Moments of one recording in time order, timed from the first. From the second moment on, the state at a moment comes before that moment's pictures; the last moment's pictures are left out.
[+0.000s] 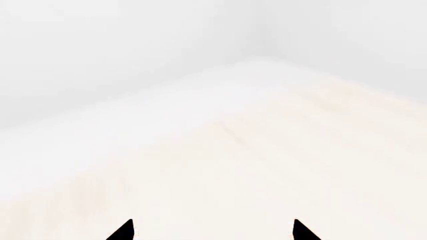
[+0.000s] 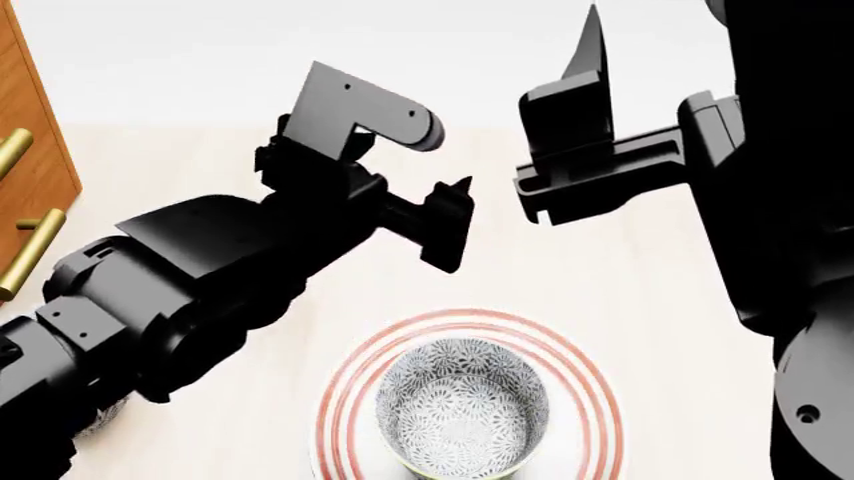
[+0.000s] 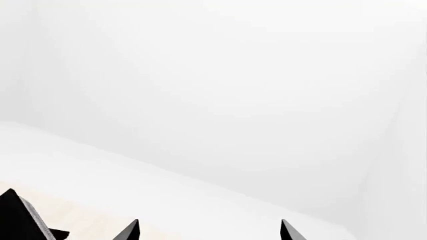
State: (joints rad) left arm -1.44 0.00 1.55 -1.00 -1.40 -0.11 -0.05; right arm 1.31 0.85 -0.44 -0.57 1.44 1.05 0.87
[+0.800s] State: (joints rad) left arm -1.42 -0.29 1.49 -0.56 -1.50 0.12 -0.38; right arm 1.23 0.87 -0.44 -0.59 1.39 0.99 0.84
